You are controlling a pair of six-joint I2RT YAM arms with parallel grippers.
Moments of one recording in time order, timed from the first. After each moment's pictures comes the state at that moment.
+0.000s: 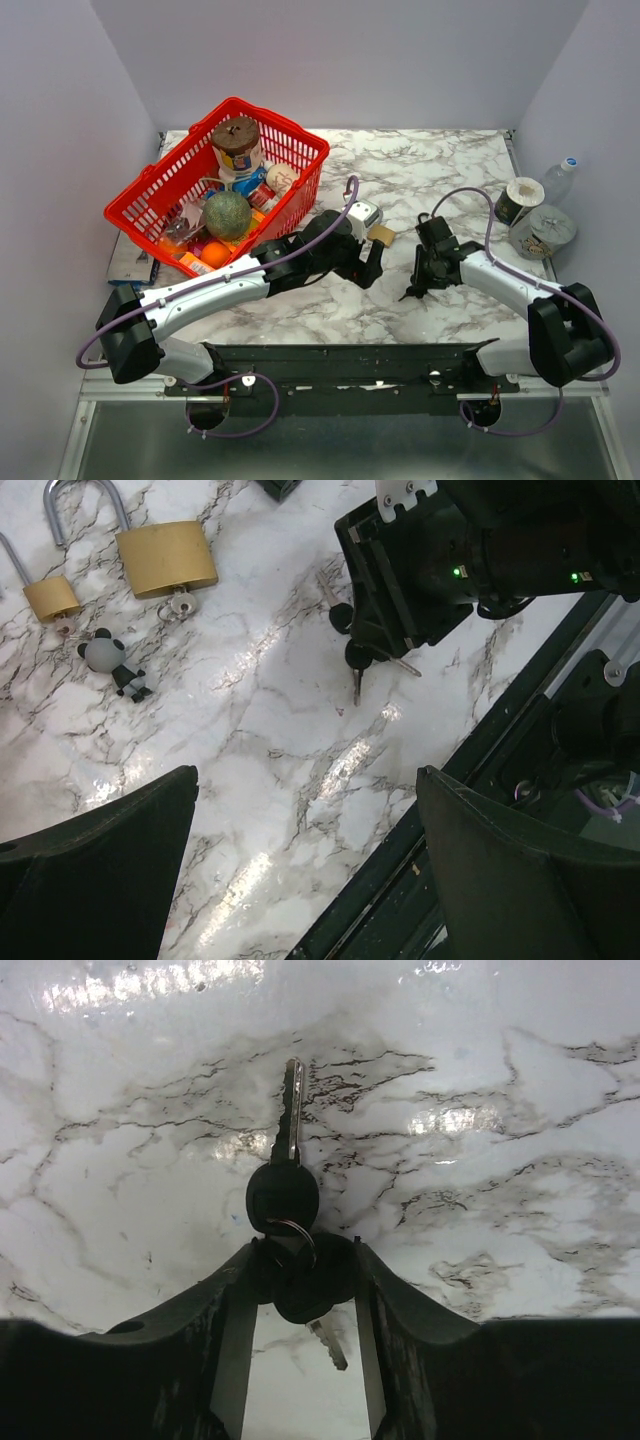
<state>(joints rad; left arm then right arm) -1.02 1.36 1.10 -0.29 -0.02 -0.37 0.40 1.33 0.67 -0.51 0.13 0.49</state>
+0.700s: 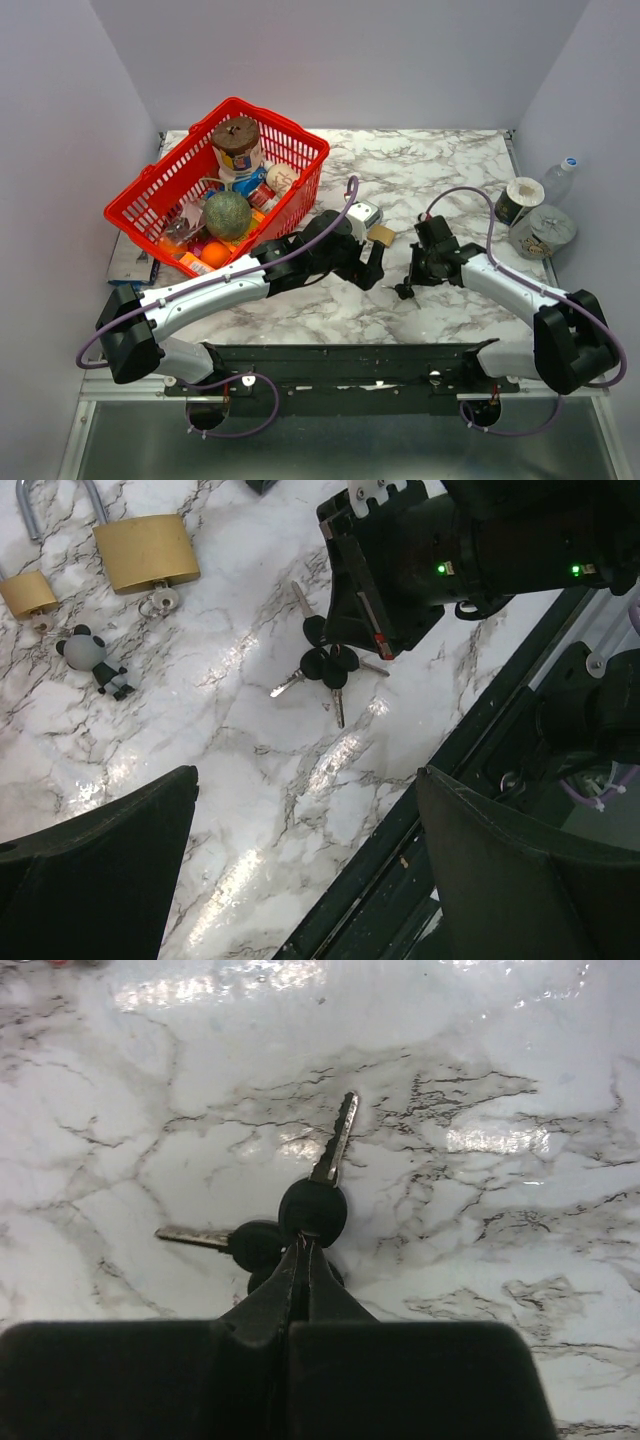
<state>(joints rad) -1.02 1.36 1.10 -0.29 0.01 -0.38 0.43 1.32 0.68 -0.46 0.06 0.50</state>
